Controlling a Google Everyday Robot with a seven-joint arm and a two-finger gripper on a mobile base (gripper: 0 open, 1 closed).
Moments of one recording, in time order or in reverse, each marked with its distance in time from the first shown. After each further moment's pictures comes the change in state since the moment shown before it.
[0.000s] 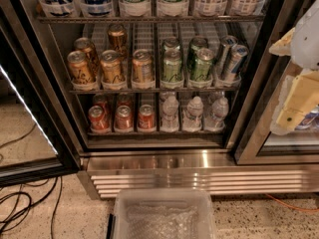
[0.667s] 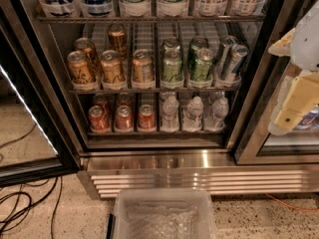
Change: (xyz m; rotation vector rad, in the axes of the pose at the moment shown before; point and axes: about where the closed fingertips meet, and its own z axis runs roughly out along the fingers) arm -0.004 0.001 0.001 0.008 -0.021 0.000
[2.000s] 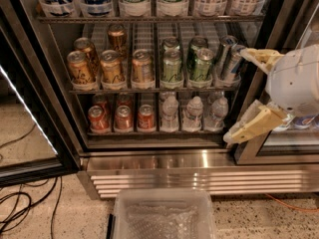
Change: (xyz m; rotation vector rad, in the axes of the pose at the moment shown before) arm -0.053 0.011 0.036 0.214 -0.499 -0.070
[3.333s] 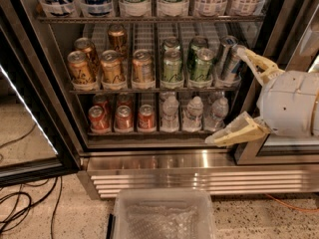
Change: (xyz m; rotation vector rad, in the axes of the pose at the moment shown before) arm -0.022 0.008 0.007 0.189 -0.247 -0.021
